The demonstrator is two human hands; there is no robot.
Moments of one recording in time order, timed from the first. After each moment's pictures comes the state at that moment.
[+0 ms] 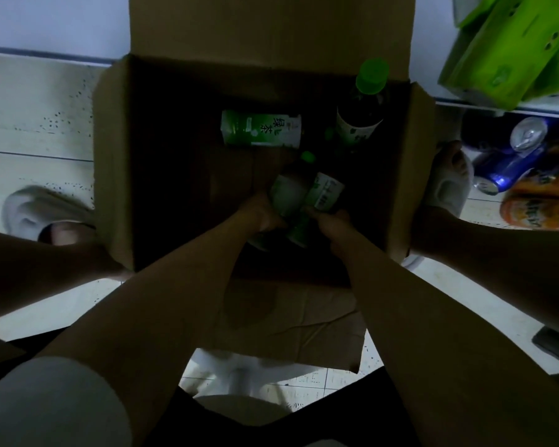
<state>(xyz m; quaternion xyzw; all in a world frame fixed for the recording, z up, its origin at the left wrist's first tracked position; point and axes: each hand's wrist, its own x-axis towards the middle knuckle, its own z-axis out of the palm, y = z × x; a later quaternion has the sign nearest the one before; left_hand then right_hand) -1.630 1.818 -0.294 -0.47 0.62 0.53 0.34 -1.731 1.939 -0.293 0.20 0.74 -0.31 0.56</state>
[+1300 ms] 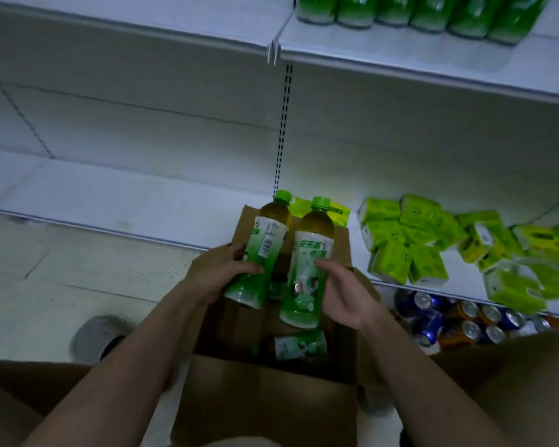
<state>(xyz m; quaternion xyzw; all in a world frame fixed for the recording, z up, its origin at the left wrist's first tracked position) -1.525 1.774 0.018 -0.35 0.56 0.75 -0.09 -1.708 1.923 0.009 -0.11 0.43 -0.58 0.68</state>
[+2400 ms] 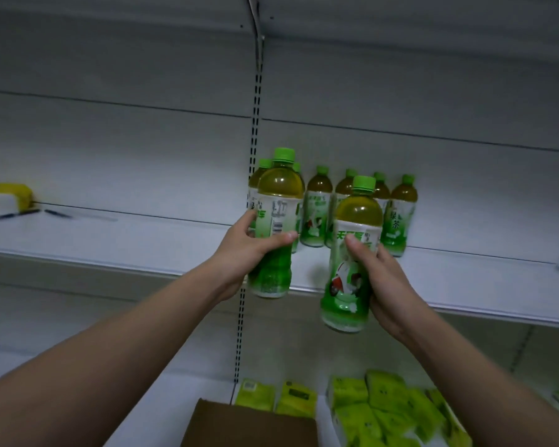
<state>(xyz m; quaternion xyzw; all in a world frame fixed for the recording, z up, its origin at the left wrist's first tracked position) -1.677 1.740 0.330 -0.16 0.66 0.63 -0.38 -1.820 1.894 0.317 -0.38 0.54 -0.71 0.24</state>
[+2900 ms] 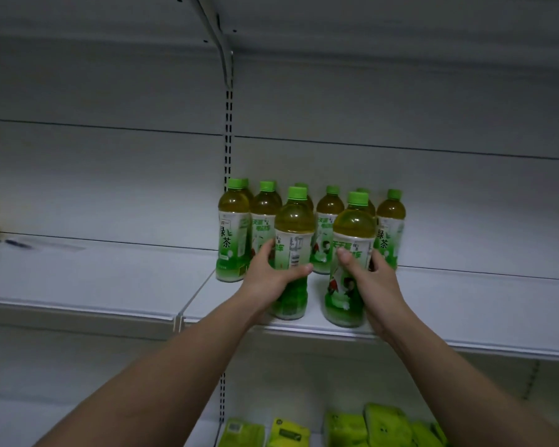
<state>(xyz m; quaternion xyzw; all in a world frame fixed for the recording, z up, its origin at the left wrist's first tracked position) -1.798 1.725 0.308 -0.19 0.67 0.60 -0.39 -1.914 1.858 0.314 -0.34 0.59 -0.72 0.13</state>
